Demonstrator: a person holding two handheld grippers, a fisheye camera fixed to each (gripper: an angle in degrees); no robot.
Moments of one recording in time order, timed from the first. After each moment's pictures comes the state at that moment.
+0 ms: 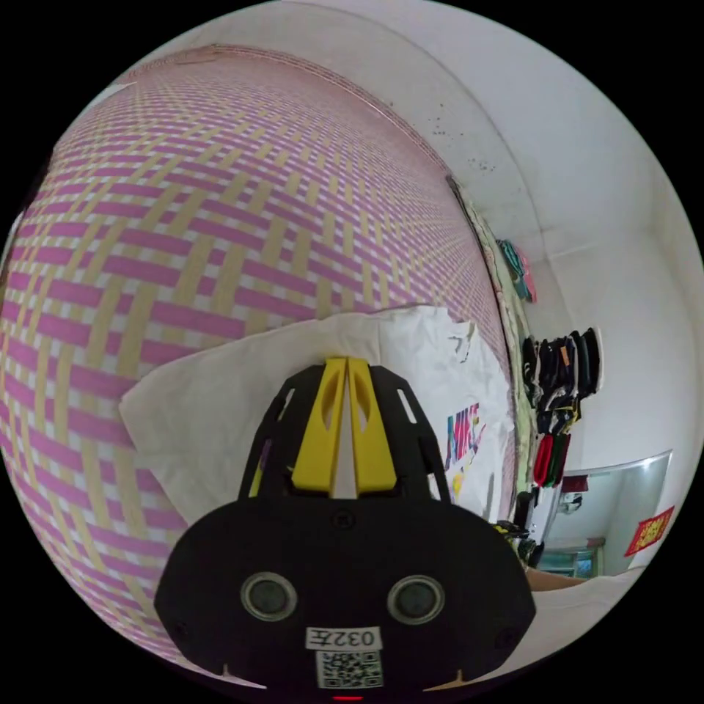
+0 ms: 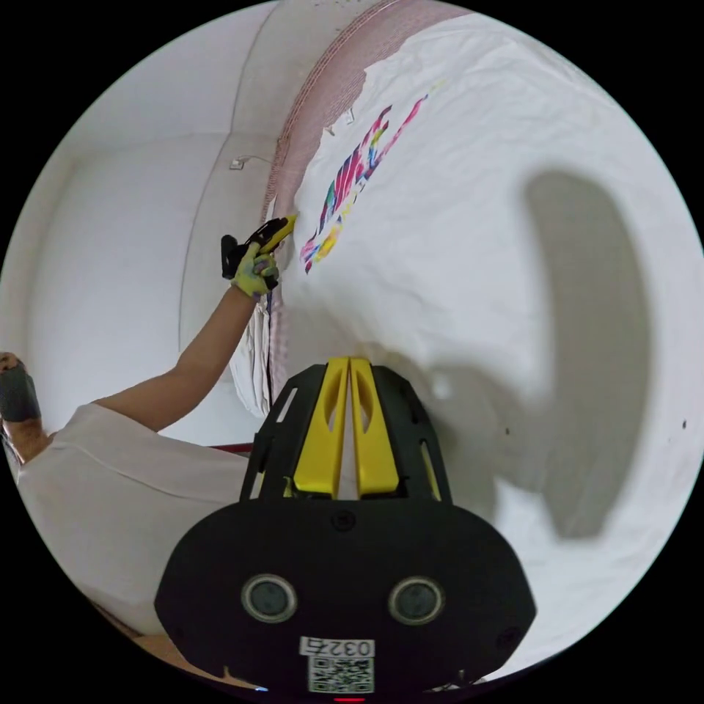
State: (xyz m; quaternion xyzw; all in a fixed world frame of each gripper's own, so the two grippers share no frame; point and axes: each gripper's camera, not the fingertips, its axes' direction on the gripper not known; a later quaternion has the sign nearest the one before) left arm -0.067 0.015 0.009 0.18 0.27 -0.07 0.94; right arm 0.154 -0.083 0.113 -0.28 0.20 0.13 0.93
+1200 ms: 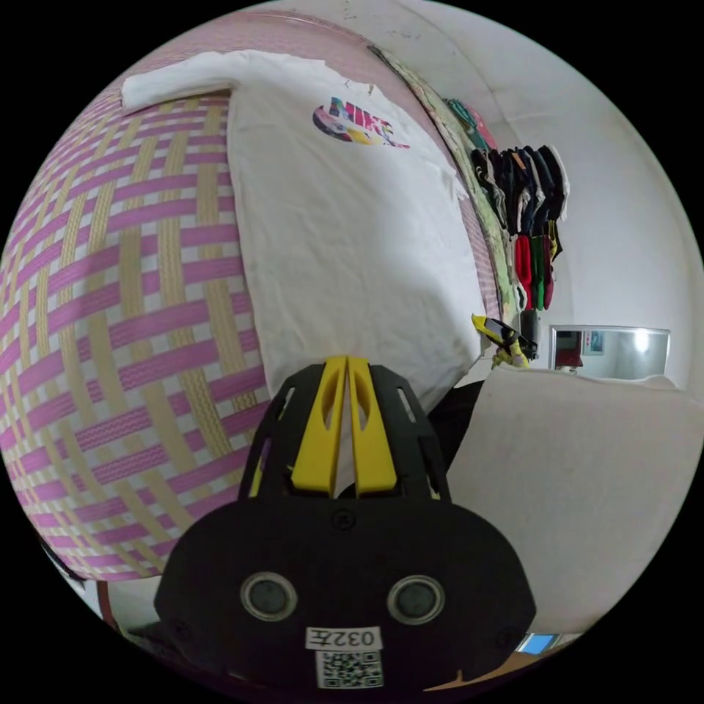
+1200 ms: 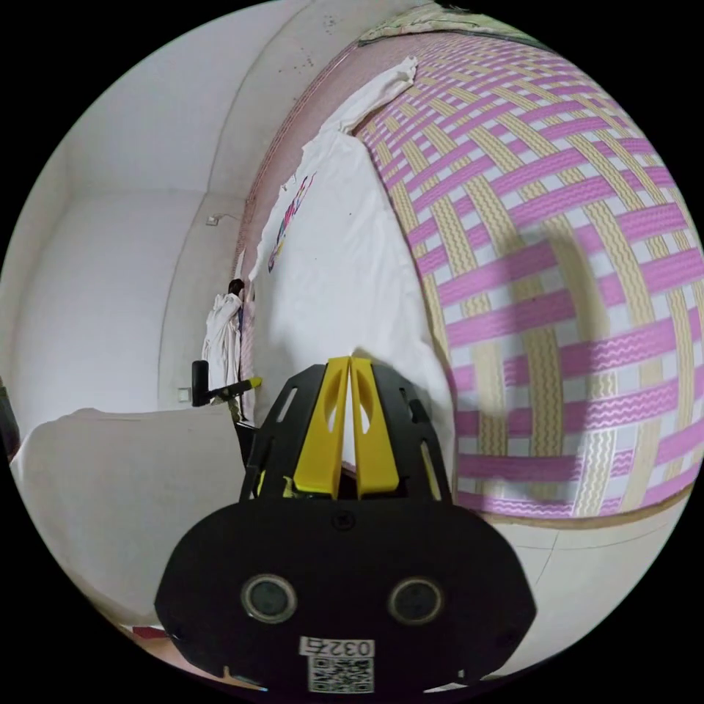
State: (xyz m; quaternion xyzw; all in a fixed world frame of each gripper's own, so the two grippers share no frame) left arm 0.173 0.356 -0.066 -0.01 0.26 0.09 0.96; right arm 0.088 0.095 -0.111 -0.17 0.29 0.13 0.93
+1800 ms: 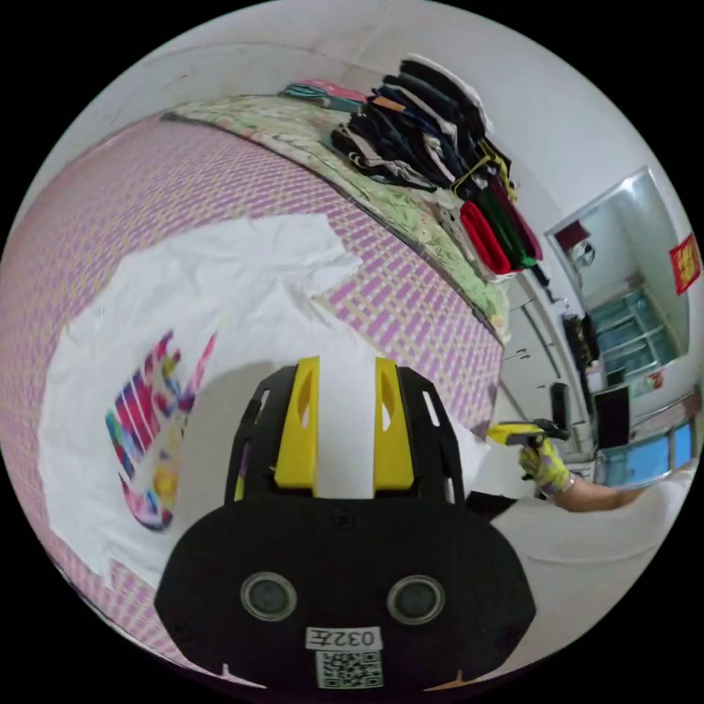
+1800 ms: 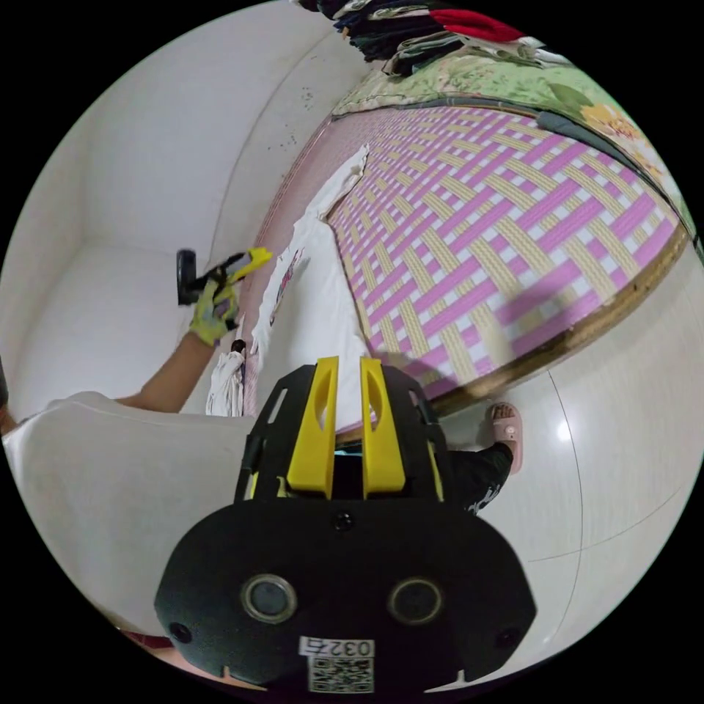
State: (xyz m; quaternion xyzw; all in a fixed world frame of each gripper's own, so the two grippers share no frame) left arm 0.585 0.144 -0.208 0.09 0.12 0.38 0.91; right arm 0.038 0.179 -0.207 -0.01 0.31 0.13 0.94
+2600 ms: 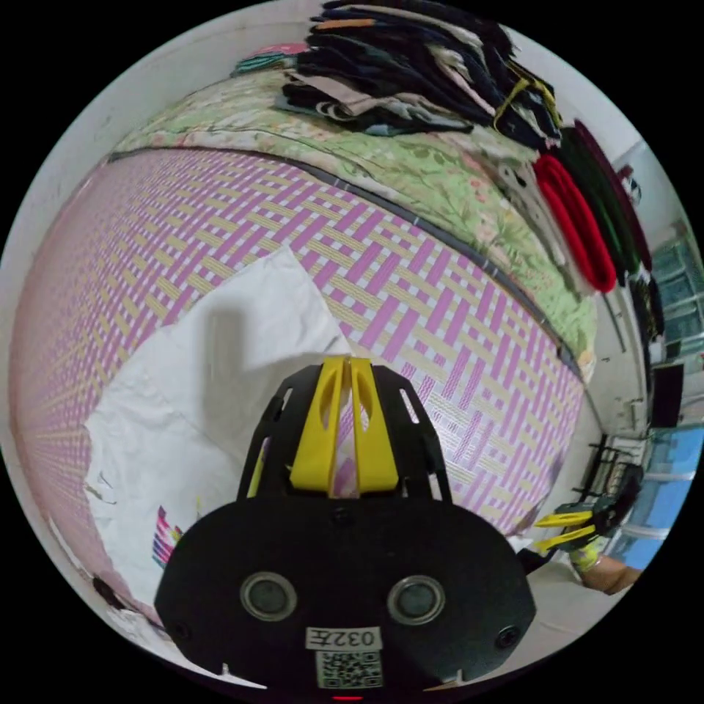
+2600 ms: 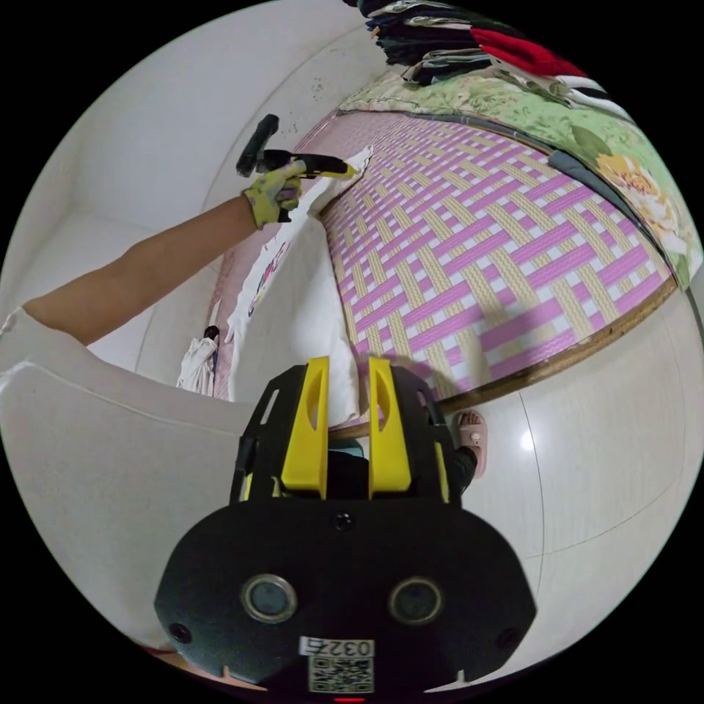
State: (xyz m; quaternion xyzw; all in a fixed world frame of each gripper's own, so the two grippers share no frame) left arm 0.690 0.070 -0.156 0.04 0.07 0.37 0.93; right arm 0.018 0.189 -0.185 -0.04 0.38 0.10 0.92
